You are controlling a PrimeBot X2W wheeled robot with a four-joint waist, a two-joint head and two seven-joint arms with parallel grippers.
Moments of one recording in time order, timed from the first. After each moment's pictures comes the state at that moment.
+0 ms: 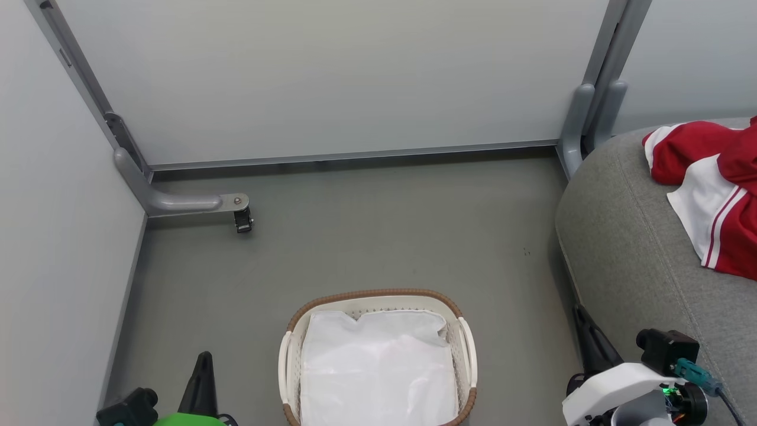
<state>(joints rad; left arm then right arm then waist) 0.05 0.10 -0.13 0.36 -0.61 -0.06 -0.20 -0.04 -0.04 0.06 0.33 0.40 0.13 -0.20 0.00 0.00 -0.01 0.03</state>
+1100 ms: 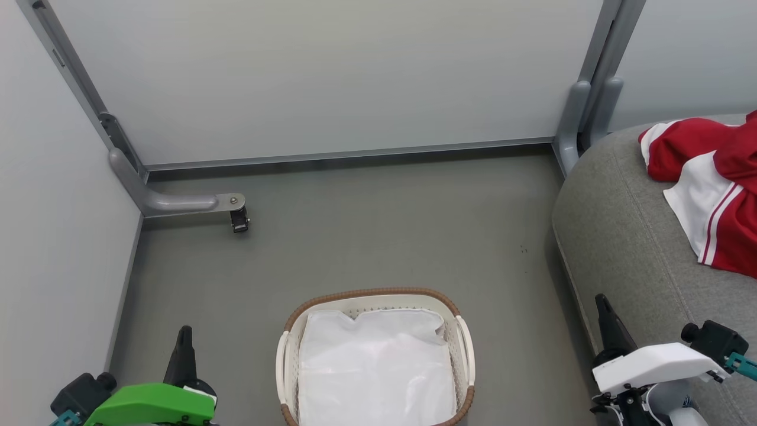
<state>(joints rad) -0.01 0.08 -0.03 0.31 -1.01 -0.09 -0.08 -0.06 -0.04 -0.01 0.30 0.89 0.13 -0.08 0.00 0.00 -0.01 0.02</state>
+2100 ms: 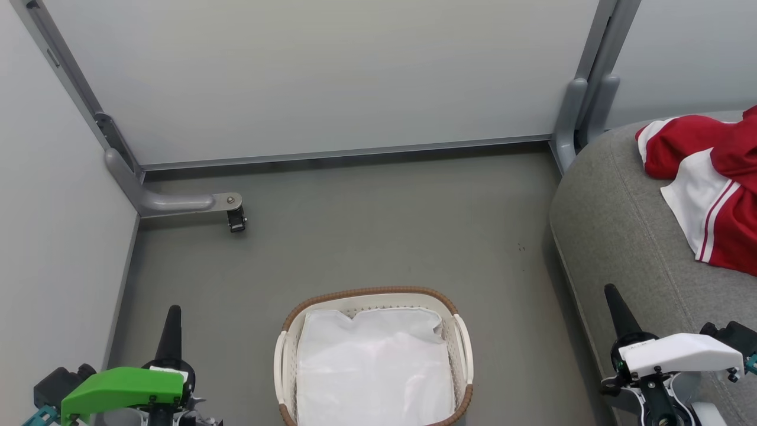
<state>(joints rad) -0.05 0.07 0.03 0.28 -1.28 -0.11 0.01 -0.08 -0.05 -0.05 0.27 1.21 0.13 0.01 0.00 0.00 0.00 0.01</state>
